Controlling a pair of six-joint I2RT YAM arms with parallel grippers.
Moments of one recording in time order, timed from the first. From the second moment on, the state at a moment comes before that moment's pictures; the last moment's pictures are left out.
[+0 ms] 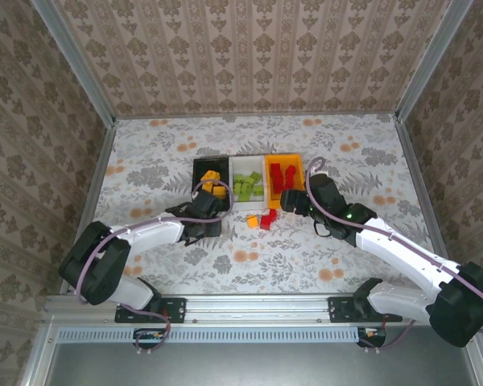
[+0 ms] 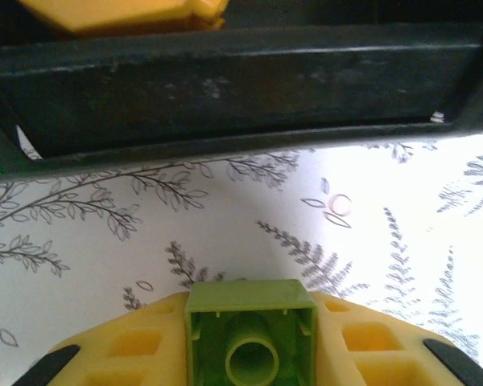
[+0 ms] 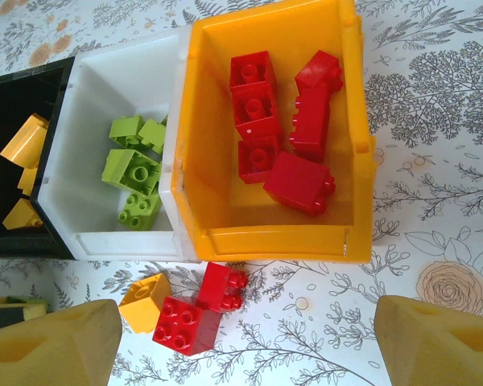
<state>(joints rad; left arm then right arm) -0.71 1.43 0.66 -0.34 -0.11 -0.58 0.59 1.12 0.78 -0.38 0.20 0.61</state>
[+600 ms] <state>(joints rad) -0.81 1.59 1.19 -0.40 -0.10 -0.49 0.58 1.10 0.75 -0.38 0.21 0.61</state>
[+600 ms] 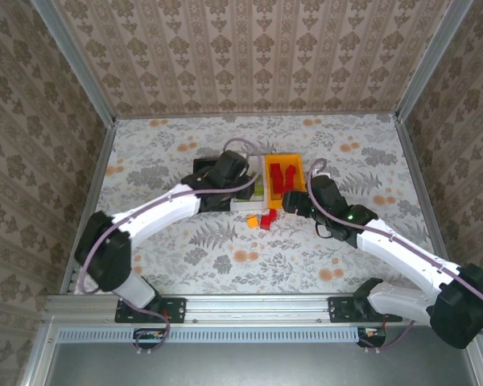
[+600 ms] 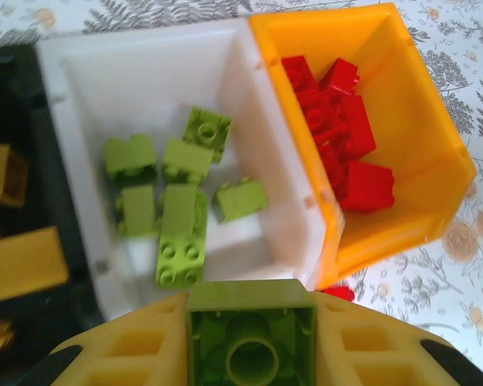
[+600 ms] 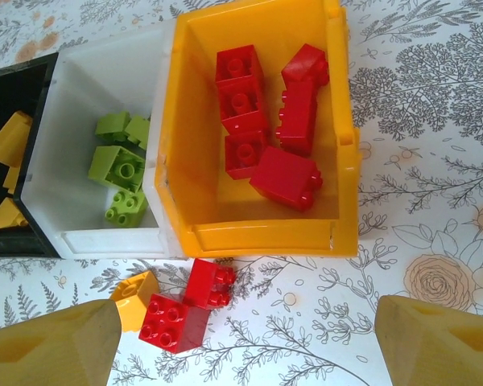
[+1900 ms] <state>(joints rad) -0.85 1.39 1.03 -0.35 -0.10 -0.50 0.69 1.20 0.74 -0.35 0.18 0.66</state>
